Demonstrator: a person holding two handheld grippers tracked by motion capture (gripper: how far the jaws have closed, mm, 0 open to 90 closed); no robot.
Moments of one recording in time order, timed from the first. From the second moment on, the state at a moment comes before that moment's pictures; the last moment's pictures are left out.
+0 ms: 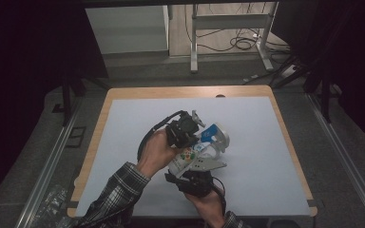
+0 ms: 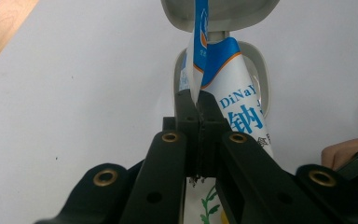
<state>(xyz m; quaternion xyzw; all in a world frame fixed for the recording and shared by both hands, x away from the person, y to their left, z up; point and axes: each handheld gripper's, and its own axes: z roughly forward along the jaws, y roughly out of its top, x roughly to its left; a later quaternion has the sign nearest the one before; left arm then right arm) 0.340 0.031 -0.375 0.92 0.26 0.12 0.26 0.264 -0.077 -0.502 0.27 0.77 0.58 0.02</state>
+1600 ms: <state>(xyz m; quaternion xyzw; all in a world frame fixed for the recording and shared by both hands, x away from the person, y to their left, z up) 0.335 0.026 -0.373 0.93 0.25 0.14 0.23 0.260 -0.080 -0.496 0.26 0.76 0.60 0.02</state>
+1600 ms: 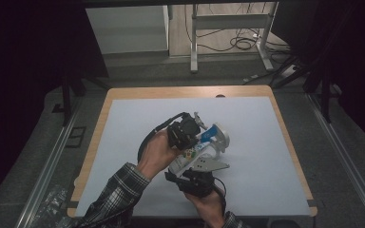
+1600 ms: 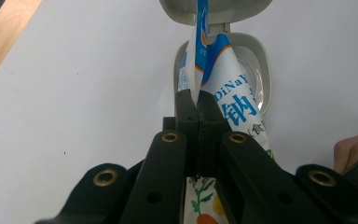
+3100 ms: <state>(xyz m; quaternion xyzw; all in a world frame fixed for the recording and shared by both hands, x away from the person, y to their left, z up) 0.332 0.027 -0.372 0.93 0.25 0.14 0.23 0.258 -0.077 -0.489 0.25 0.75 0.61 0.01</state>
